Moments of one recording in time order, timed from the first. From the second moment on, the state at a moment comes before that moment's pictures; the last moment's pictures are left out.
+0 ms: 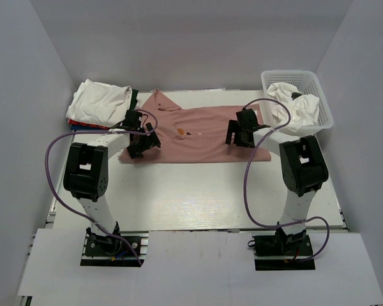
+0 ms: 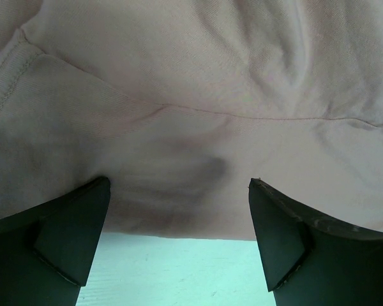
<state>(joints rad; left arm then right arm) -0.19 1.83 1.16 -0.38 0.04 -0.61 0.34 1.89 1.18 -0.23 0.16 0.38</state>
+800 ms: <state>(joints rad) -0.19 1.83 1.19 -0.40 0.07 -0.57 0.30 2.04 1.46 -0.09 0.30 0.30</state>
